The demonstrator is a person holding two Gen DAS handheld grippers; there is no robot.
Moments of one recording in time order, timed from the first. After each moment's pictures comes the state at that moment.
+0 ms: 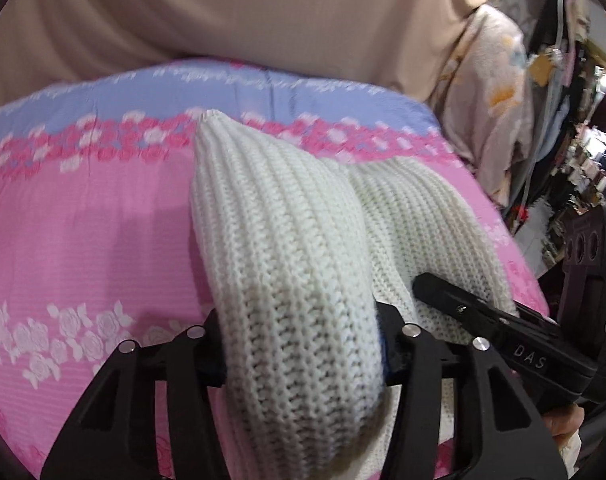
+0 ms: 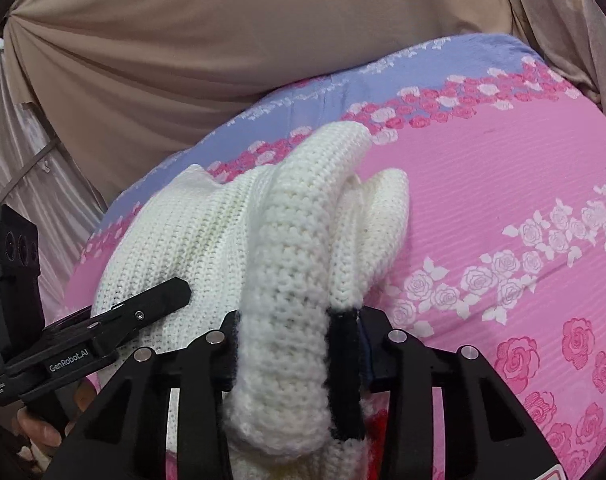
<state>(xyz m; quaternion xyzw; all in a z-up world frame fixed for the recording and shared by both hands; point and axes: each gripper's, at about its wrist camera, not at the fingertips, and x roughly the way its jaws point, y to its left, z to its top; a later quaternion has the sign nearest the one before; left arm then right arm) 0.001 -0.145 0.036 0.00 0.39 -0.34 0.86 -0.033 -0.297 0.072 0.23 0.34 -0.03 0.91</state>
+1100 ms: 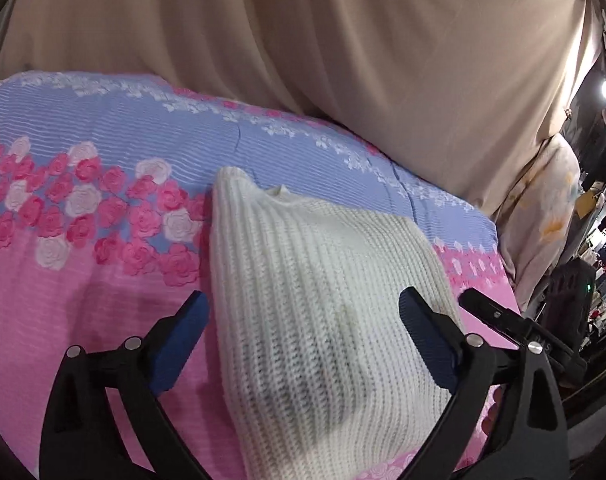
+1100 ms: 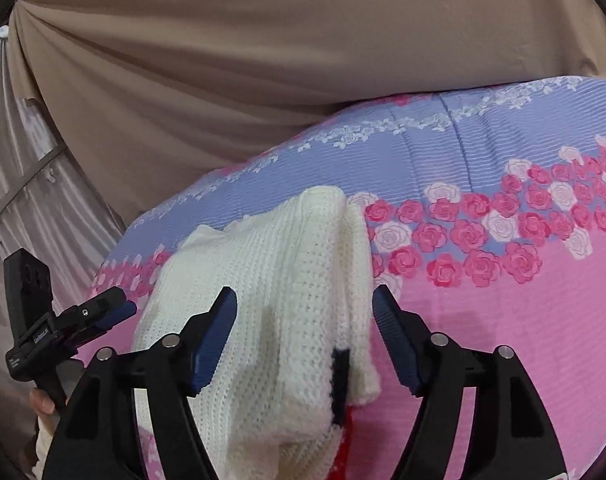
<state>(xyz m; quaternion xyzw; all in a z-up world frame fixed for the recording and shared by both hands) 0.226 0.036 0.025 -0.13 0.39 -0.29 0.86 0.211 -0.238 0.053 0.24 0.37 0.03 0.90</state>
